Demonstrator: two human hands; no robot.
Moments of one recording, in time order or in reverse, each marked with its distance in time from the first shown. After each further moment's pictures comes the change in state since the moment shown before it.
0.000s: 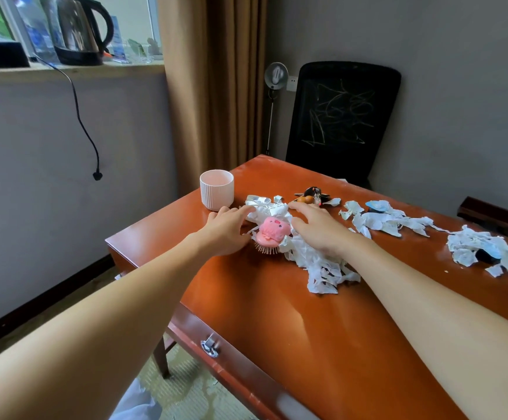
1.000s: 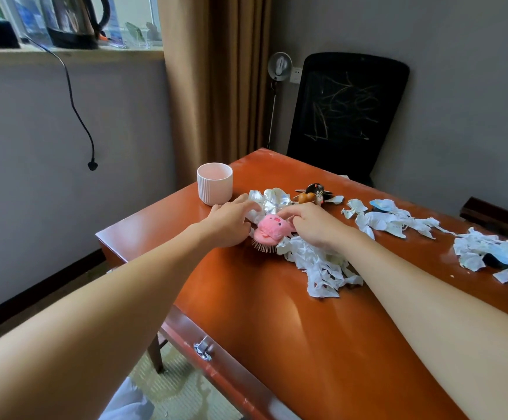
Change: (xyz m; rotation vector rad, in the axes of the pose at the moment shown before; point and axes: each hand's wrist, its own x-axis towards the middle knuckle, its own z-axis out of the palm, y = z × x) left_hand 0.017 0.005 0.001 -0.089 -0.044 0.023; right_hand 0.026 0.006 0.008 0.132 -0.089 0.010
